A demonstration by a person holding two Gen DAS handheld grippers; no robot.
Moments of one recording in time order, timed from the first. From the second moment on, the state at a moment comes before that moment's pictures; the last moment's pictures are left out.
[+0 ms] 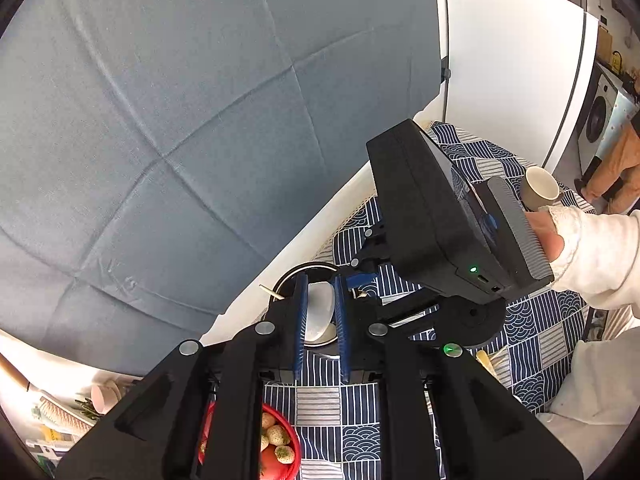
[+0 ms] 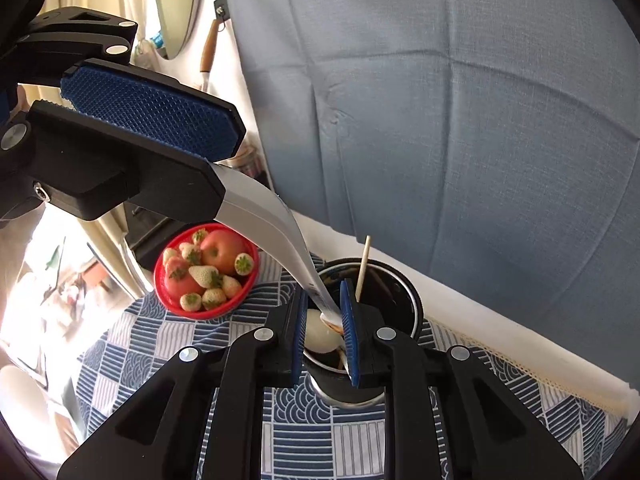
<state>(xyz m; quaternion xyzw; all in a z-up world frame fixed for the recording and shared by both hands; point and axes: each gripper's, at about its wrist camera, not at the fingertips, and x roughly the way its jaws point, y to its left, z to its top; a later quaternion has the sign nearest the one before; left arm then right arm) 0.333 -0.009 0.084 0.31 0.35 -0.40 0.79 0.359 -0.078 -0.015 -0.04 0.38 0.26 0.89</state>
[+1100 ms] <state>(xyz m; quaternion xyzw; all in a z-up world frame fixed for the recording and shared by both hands) 0.275 0.062 0.056 0.20 0.37 -0.31 0.85 0.298 -0.106 -0.023 -0.05 0.37 0.20 0.91</state>
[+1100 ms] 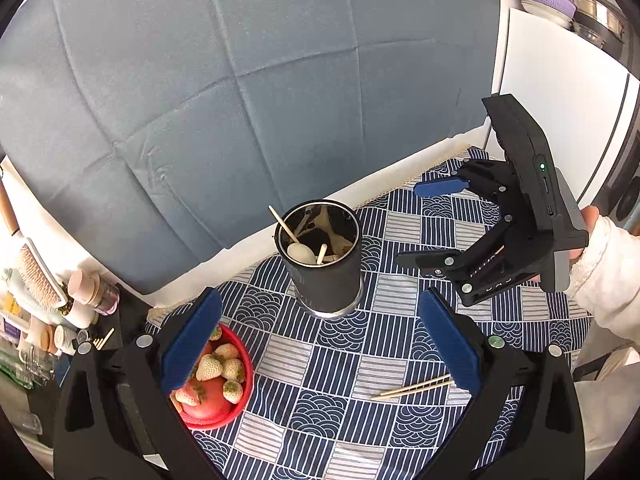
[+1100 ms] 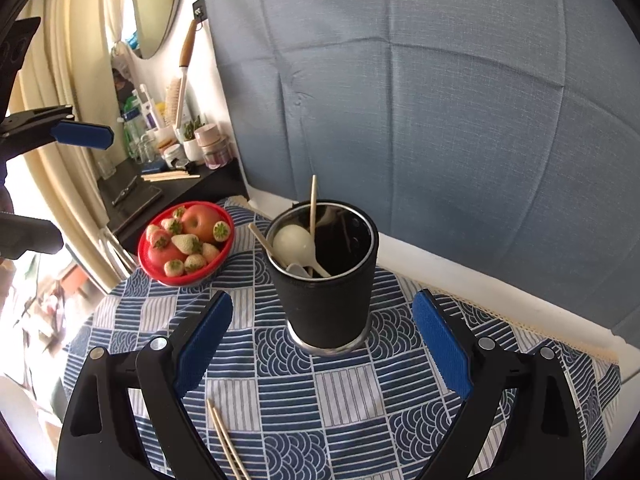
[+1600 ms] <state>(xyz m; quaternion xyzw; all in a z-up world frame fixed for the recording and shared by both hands) 0.222 0.068 0.012 0.14 0.45 -0.24 0.85 0.265 -0.099 -0.032 -0.06 0.37 0.26 0.89</state>
